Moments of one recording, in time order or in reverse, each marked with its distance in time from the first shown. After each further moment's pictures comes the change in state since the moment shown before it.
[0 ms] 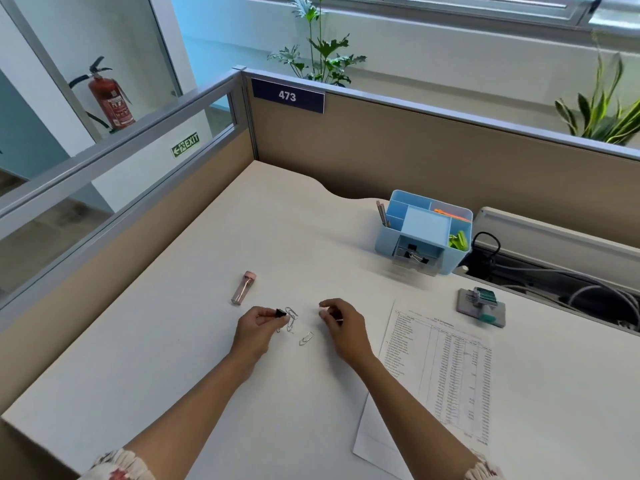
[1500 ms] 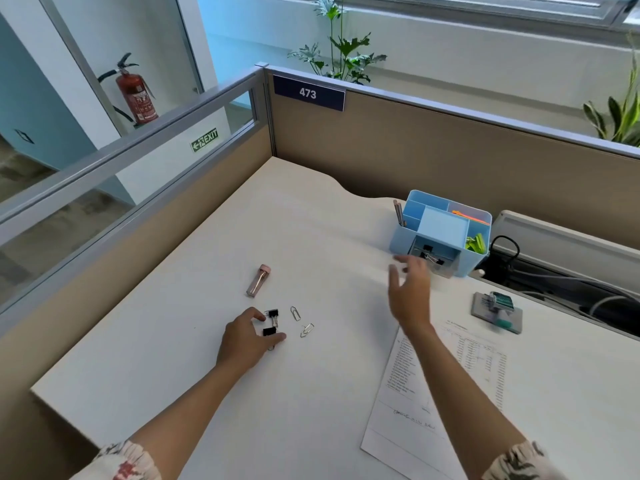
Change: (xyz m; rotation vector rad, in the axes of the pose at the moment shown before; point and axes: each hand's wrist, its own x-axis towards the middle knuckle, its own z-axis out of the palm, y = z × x) left_hand -0.006 -0.023 -0.040 0.535 0.167 0.160; right_hand 0.044 -0.018 -0.079 -0.249 0.433 -0.179
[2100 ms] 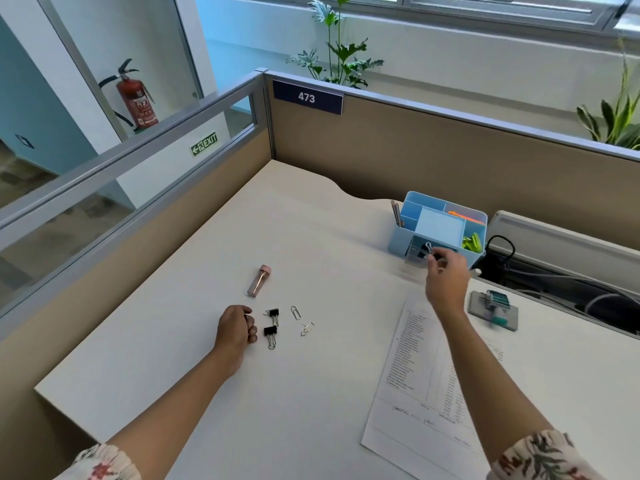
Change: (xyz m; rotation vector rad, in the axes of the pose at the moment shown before) left_hand 0.017 0.004 -0.008 -0.781 0.036 -0.354; right_hand 0.037 0.022 -0.049 -0.022 0.107 0.176
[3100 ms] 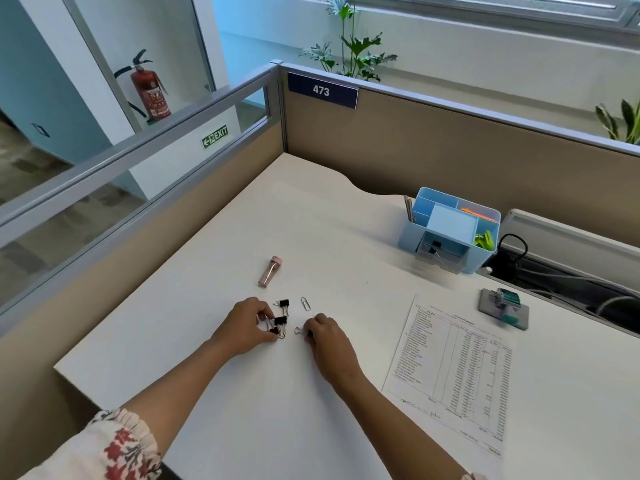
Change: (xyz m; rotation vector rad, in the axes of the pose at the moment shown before) left_hand 0.002 0.001 -0.034 1.050 -0.314 0.567; right_hand -0.200 -0.037 0.109 -0.276 -0.716 -0.494
